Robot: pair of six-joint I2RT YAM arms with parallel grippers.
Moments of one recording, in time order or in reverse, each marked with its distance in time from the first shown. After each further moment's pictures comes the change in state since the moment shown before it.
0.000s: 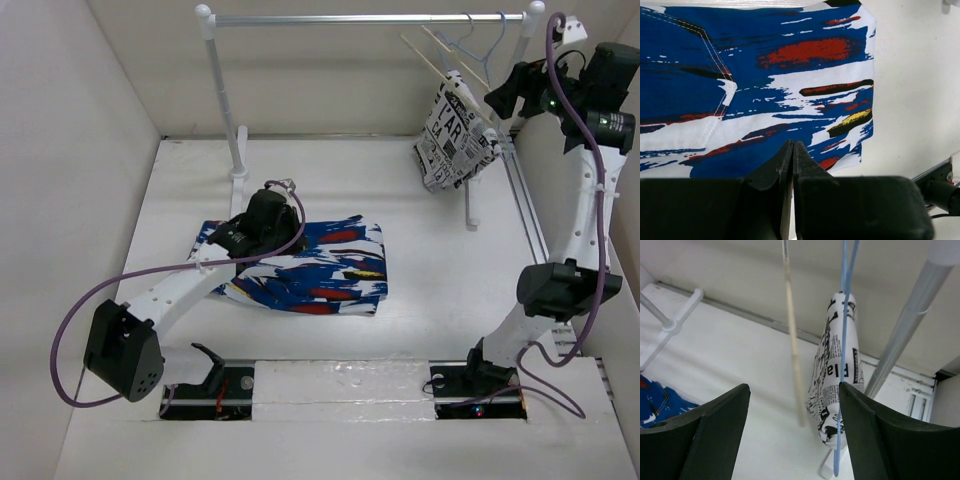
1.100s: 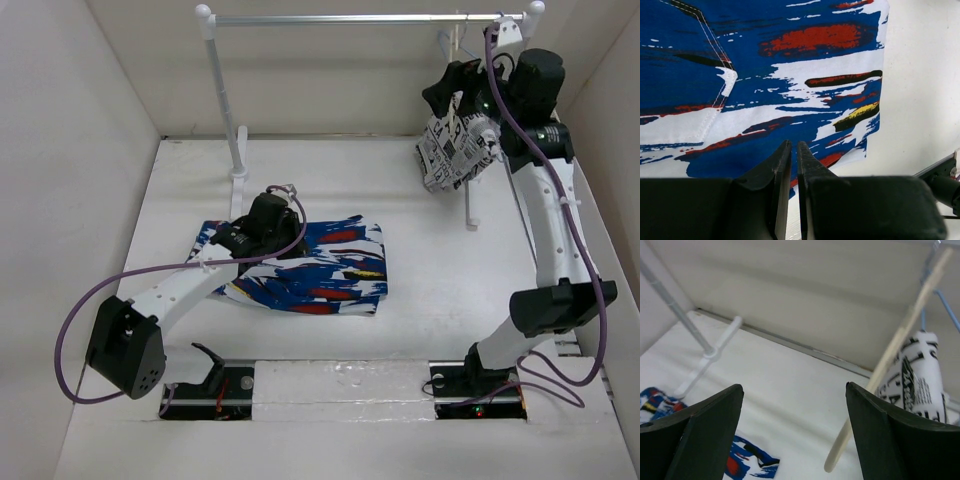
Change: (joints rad) left arm 0.000 0.018 -0.026 0.001 0.018 -0.005; right arm 0.336 -0.140 -0.204 0.276 0.229 0.172
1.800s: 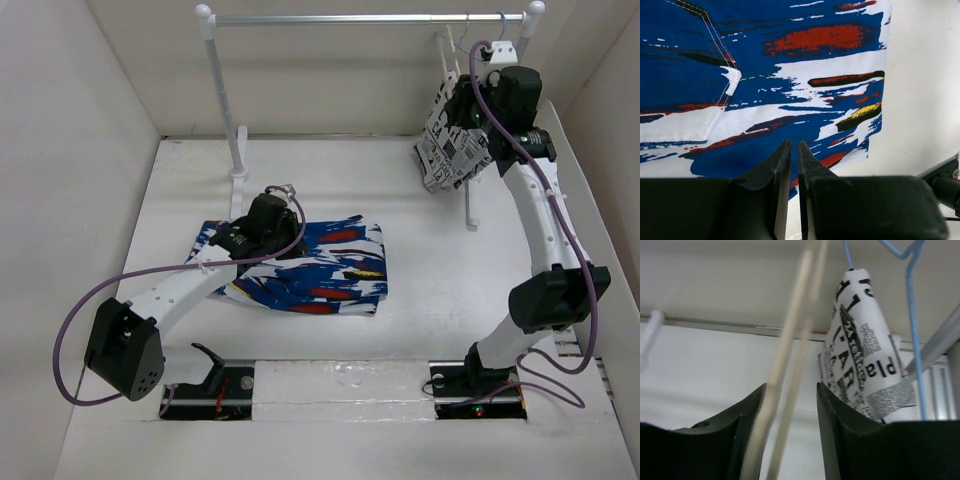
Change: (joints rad) left arm 0.000 -0.012 -0.005 -0.006 -0.015 0.002; right arm 0.005 0.014 -0.172 0.037 0.367 0.008
